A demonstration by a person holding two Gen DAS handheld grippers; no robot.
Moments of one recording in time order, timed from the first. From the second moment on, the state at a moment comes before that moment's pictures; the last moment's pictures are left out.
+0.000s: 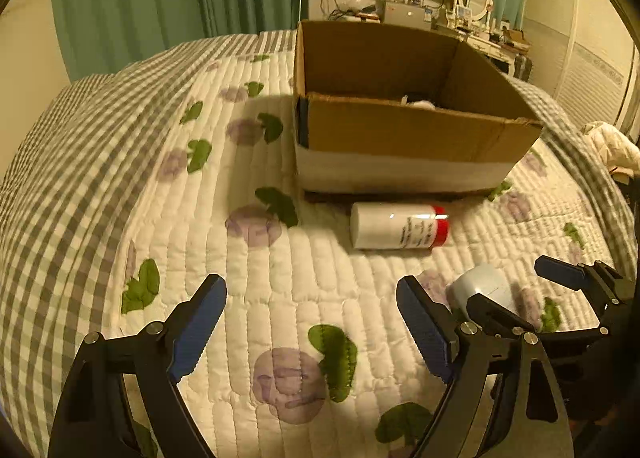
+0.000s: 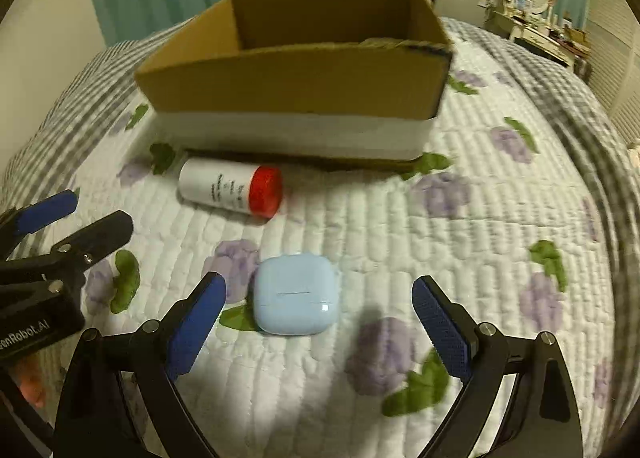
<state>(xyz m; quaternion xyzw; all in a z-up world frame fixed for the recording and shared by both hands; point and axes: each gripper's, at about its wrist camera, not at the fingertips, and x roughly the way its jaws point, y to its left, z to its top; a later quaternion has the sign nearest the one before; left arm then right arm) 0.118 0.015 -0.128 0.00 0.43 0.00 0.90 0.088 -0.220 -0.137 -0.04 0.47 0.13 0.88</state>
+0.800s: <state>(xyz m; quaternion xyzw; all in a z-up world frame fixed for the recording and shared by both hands) 0.154 -0.046 -0.144 -0.01 0.44 -0.05 0.89 0.142 -0.283 -0.115 0.00 0.44 0.07 0.89</state>
